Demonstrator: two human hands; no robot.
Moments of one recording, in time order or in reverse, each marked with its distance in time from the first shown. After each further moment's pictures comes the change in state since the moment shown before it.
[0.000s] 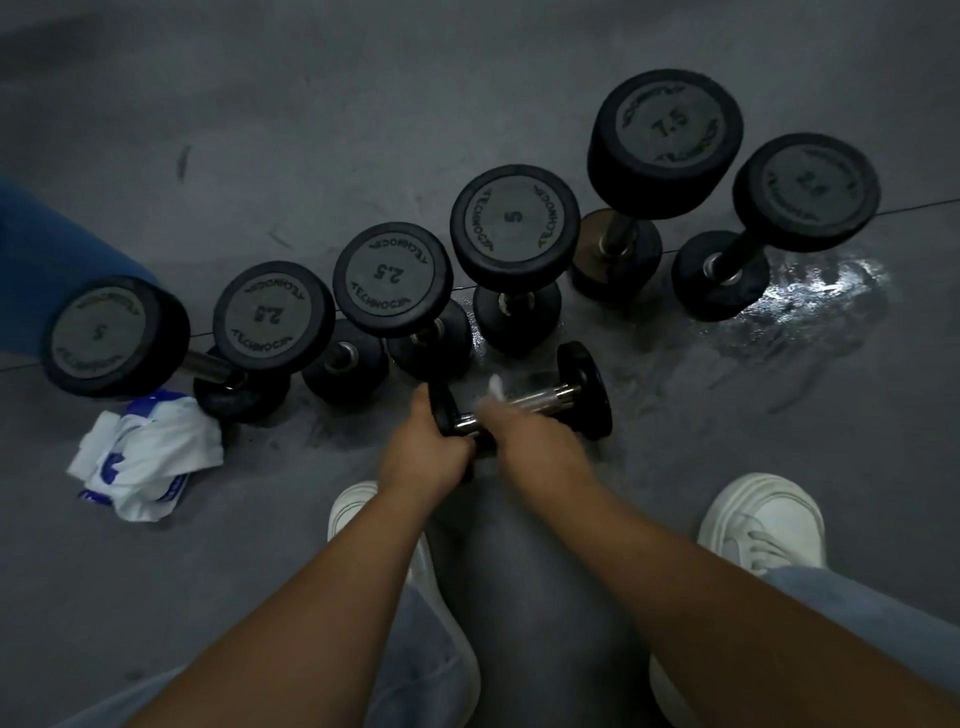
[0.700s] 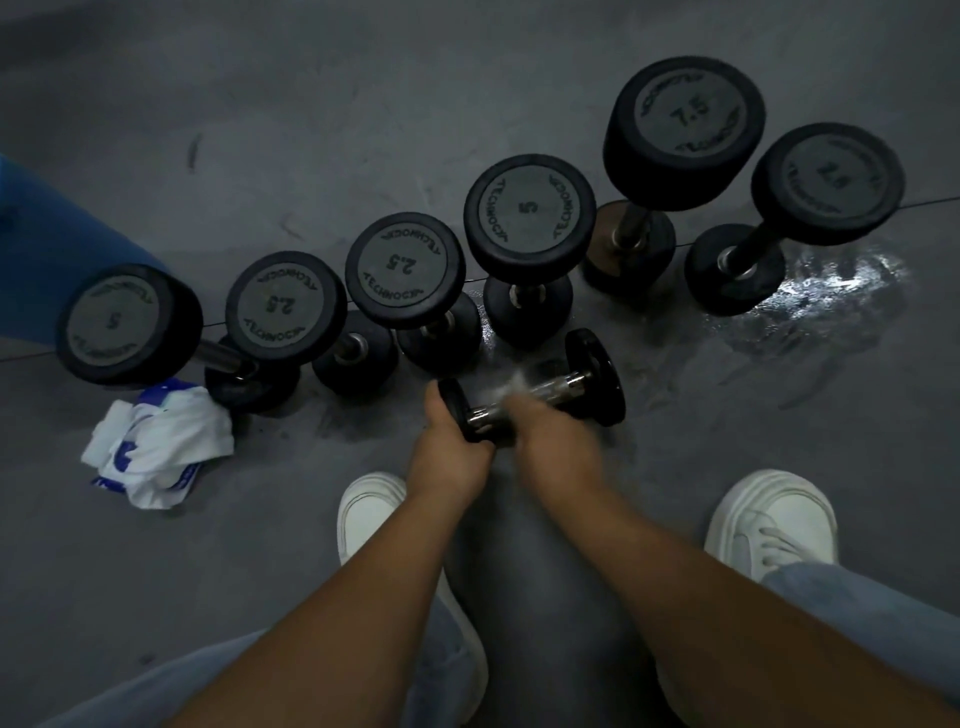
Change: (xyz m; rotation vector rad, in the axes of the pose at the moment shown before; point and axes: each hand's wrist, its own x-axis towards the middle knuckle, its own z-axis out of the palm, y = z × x) left_hand -0.011 -0.001 0.015 -0.125 -0.038 -0.043; right_hand 0.002 0.017 0.015 0.101 0.100 0.075
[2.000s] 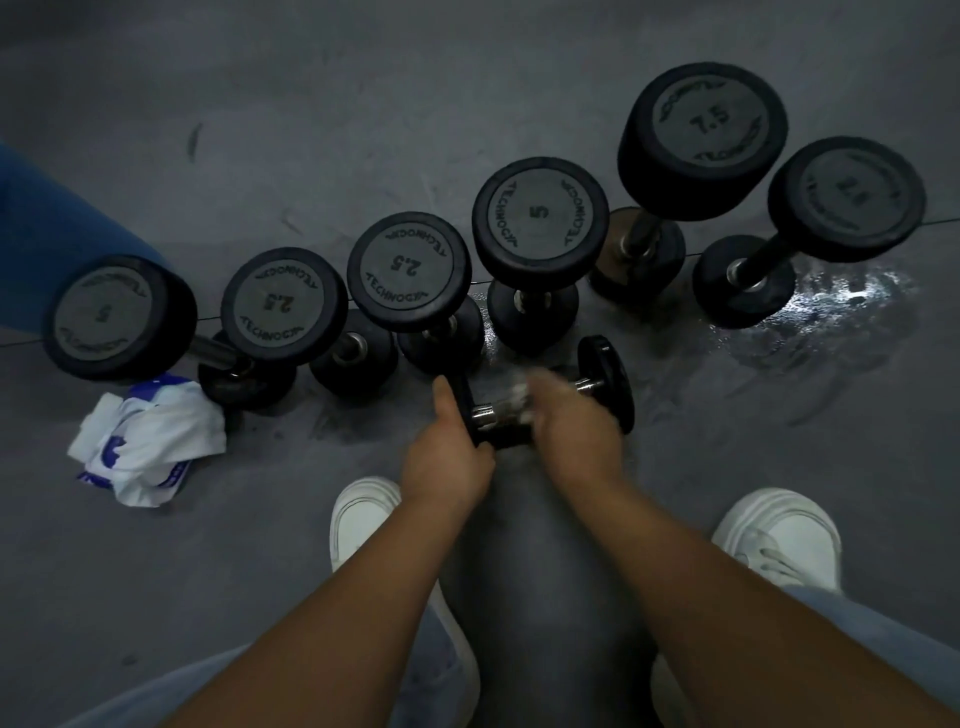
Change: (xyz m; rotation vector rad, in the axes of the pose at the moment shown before) left_hand 0.007 0.003 0.001 0.312 0.079 0.112; right_hand 0.022 0.005 -0.006 -0.034 0.157 -0.069
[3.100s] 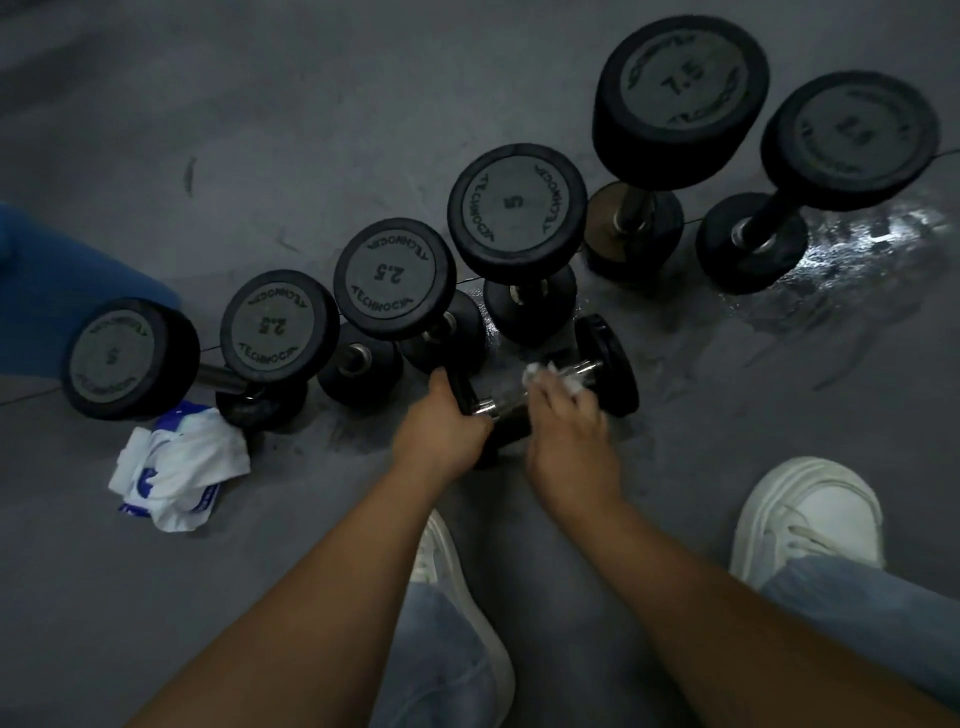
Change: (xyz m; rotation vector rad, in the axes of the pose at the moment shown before) left_hand 0.024 0.010 -0.029 0.024 -0.109 -0.038; right_hand -0.024 -0.001 0.022 -0.137 0.094 -0.033
